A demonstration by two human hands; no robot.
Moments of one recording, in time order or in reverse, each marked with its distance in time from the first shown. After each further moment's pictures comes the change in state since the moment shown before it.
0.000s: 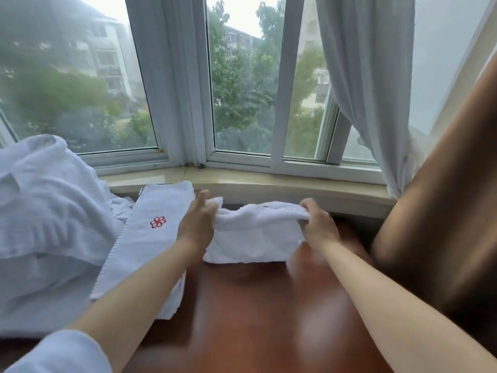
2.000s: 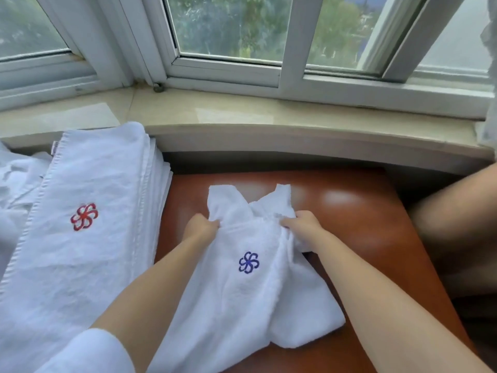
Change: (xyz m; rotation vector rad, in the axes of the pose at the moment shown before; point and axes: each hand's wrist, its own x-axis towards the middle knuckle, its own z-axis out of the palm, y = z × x) left_hand 0.082 -0.068 0.240 -0.372 -0.569 -0.933; right_hand 0.103 0.101 0.192 0.452 -0.534 0.874
